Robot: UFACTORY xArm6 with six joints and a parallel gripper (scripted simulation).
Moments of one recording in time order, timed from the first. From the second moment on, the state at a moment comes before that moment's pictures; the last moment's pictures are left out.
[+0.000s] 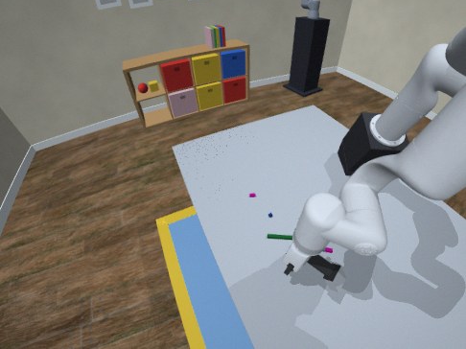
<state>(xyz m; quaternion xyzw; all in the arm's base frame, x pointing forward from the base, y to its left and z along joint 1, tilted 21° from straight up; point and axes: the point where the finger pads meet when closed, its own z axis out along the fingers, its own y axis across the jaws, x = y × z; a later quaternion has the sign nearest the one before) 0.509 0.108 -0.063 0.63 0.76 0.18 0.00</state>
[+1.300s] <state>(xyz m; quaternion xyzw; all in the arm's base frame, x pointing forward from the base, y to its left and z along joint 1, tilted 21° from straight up) 0.509 0.108 -0.063 0.63 0.76 0.18 0.00</state>
